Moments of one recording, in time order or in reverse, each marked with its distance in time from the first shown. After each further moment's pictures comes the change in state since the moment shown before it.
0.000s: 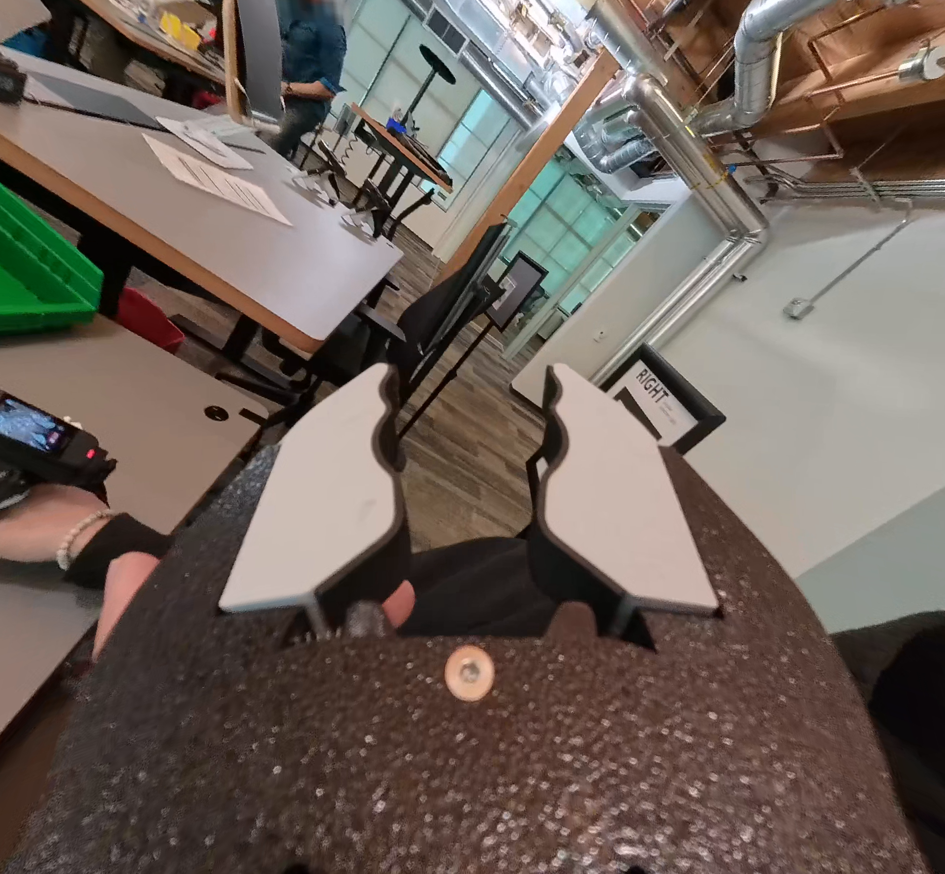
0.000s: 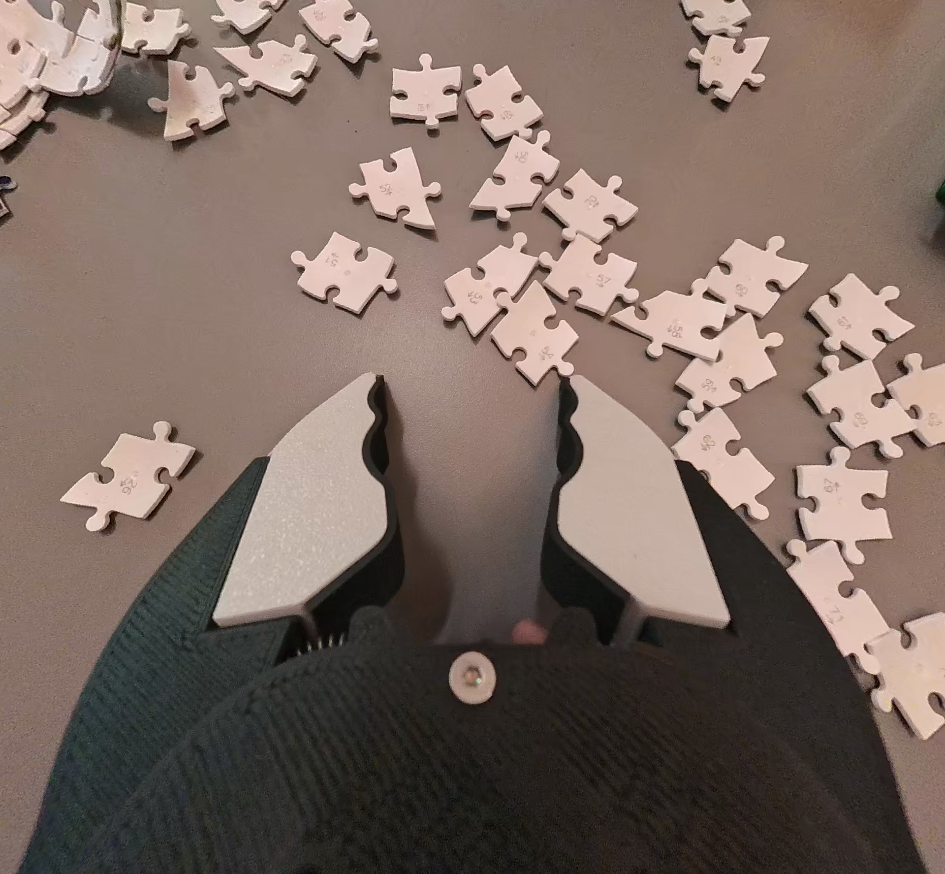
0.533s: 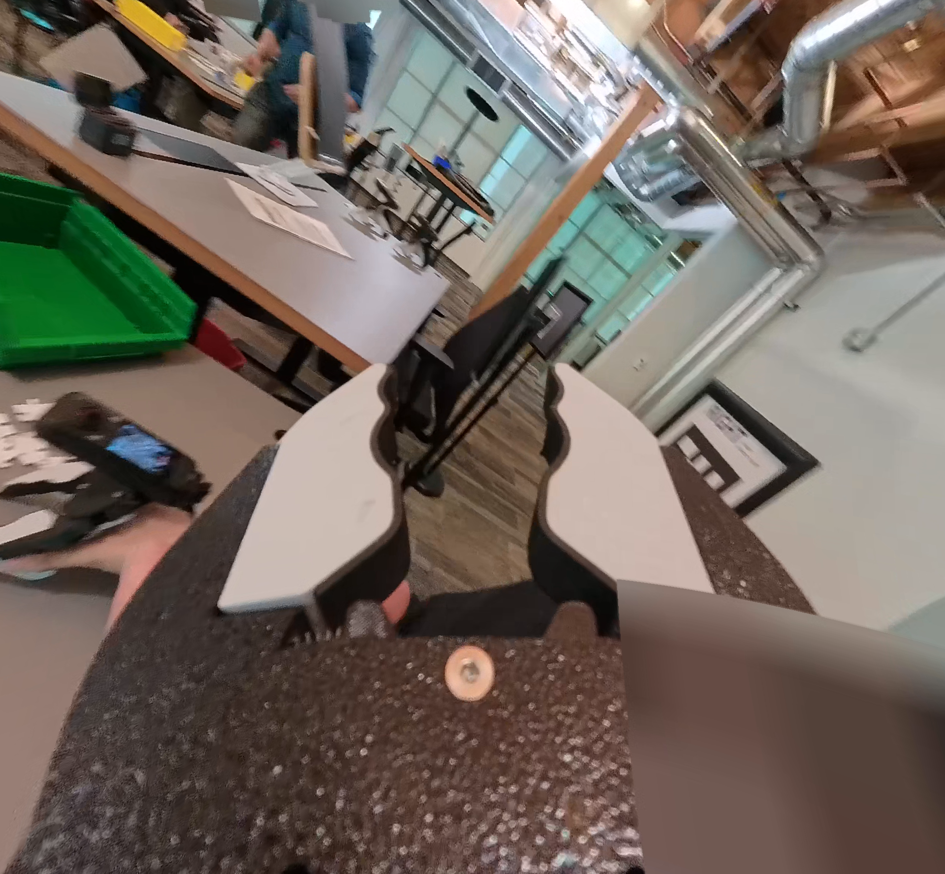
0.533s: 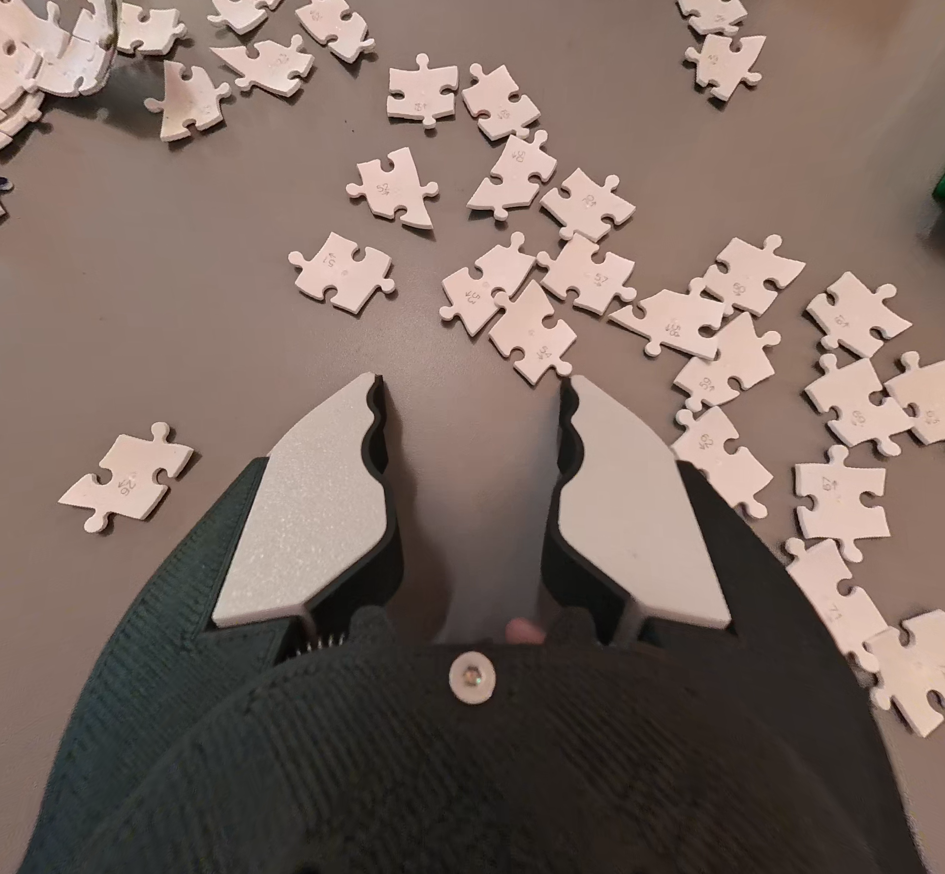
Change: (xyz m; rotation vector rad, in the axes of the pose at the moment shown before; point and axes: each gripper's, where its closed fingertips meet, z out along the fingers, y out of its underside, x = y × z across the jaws) left arm -0.068 -0.019 0.003 0.074 -0.097 0.005; right arm 0.001 0.000 0.000 -0.001 0.003 0.003
